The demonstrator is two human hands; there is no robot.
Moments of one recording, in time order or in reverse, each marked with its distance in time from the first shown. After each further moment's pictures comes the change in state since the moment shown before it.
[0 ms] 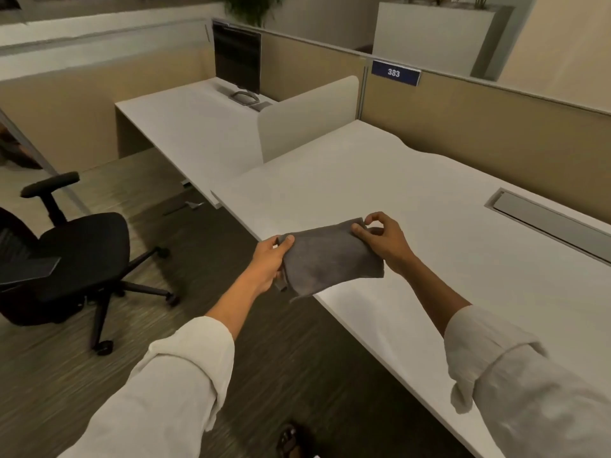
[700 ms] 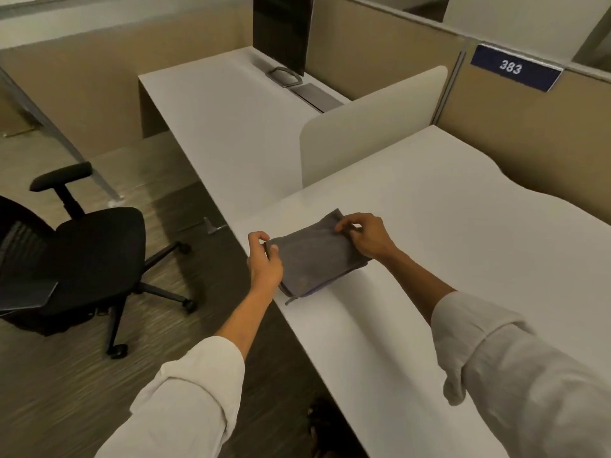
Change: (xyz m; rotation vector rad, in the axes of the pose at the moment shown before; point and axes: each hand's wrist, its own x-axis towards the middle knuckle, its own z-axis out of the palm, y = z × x) left_hand 0.246 0.055 -0.079 0.313 0.550 0.171; right_hand 0.318 -0.012 0.158 -0.319 -0.280 -0.197
